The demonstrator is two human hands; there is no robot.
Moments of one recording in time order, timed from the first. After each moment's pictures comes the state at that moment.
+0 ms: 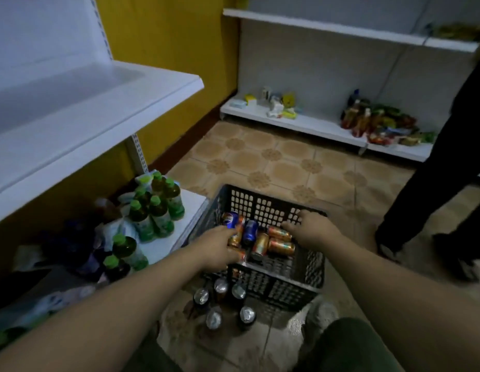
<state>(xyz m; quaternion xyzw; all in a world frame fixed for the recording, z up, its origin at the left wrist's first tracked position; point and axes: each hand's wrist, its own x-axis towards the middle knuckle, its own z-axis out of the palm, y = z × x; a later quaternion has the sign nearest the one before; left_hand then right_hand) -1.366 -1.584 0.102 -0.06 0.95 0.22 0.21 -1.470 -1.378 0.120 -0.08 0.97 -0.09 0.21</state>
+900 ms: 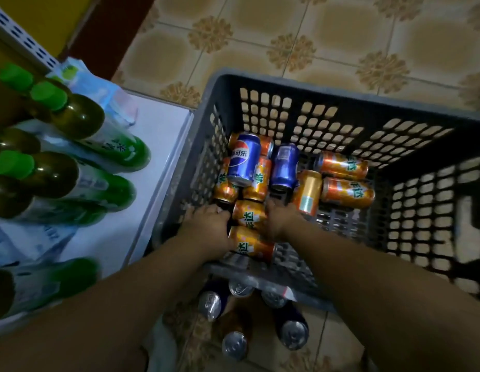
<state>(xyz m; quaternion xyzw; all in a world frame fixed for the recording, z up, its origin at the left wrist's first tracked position) -1.570 -1.662 -0.237 -0.04 0.93 0.08 0.36 -1.636 -1.504 -0.322 -0.14 0.88 -0.06 0.44</state>
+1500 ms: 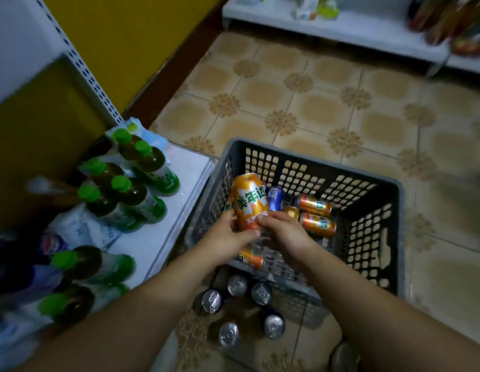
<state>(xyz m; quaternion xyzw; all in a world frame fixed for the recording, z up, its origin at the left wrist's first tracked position) -1.531 -1.631 -0.121 -0.26 0.76 0.55 0.22 -1.584 -1.486 -0.151 0.13 0.66 -0.62 0.41</state>
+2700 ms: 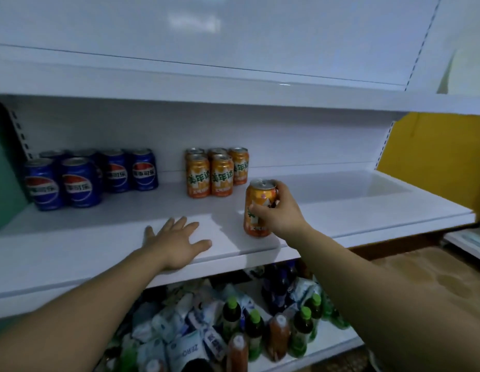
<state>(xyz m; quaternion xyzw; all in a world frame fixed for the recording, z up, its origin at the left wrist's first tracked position) -0.983 -1.828 0.250 -0.57 0.81 0.11 0.04 -1.215 -1.769 0.274 -0.50 0.62 -0.54 0.26</state>
